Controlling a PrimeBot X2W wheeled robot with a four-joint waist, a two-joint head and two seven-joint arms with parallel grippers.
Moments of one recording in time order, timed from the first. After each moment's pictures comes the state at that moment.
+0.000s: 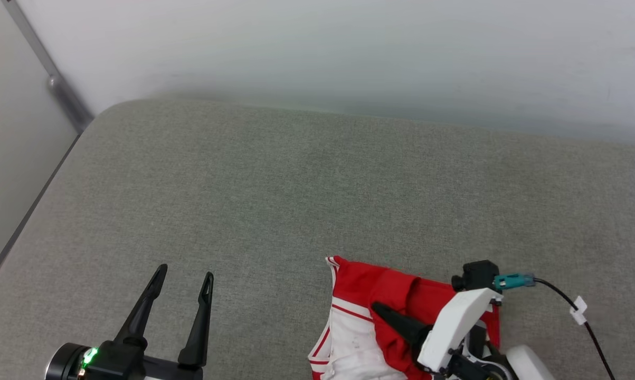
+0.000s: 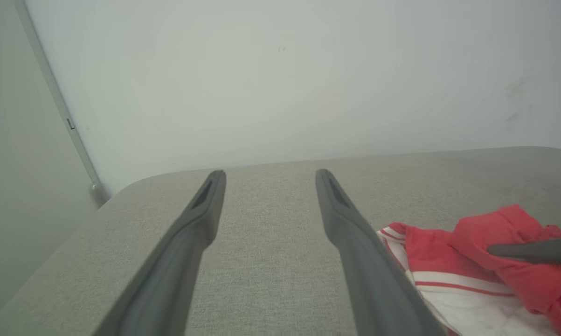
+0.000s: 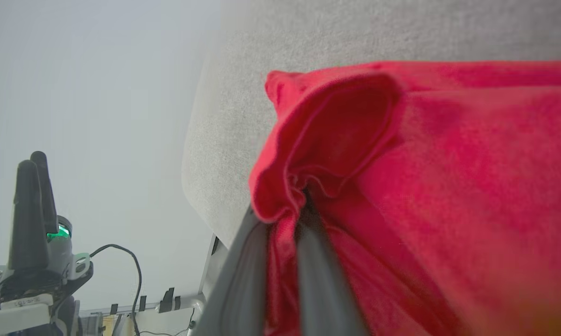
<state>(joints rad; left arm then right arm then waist) 0.16 0.15 -0.05 -0.16 -0.09 -0.13 -0.26 -0.19 -0.05 0.29 0.34 1.00 0.13 0.45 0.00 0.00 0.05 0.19</state>
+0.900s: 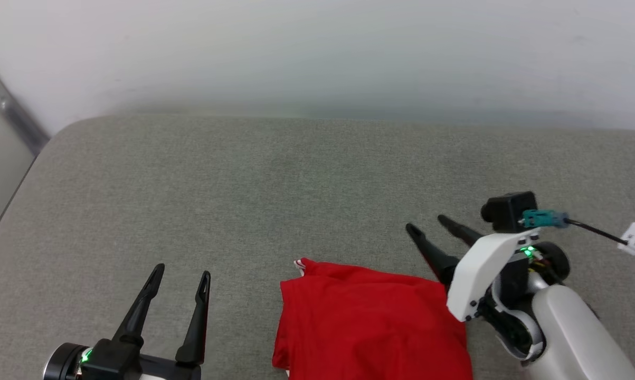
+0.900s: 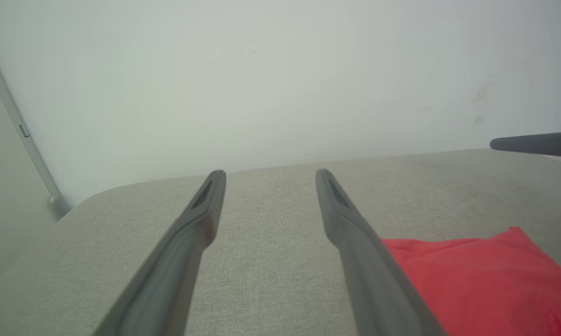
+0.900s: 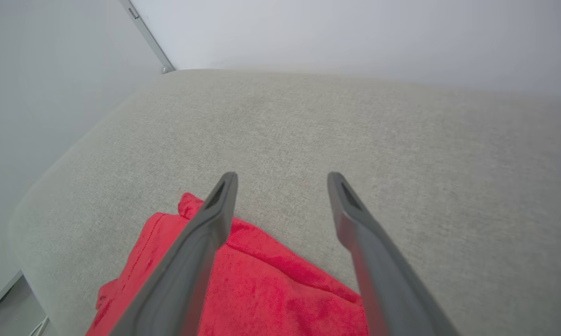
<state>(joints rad) 0.16 0.15 -0.05 -0.14 -0.11 -0.13 -0.26 -0.35 -0.14 0.32 0.28 0.54 0.13 0.33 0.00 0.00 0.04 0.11</state>
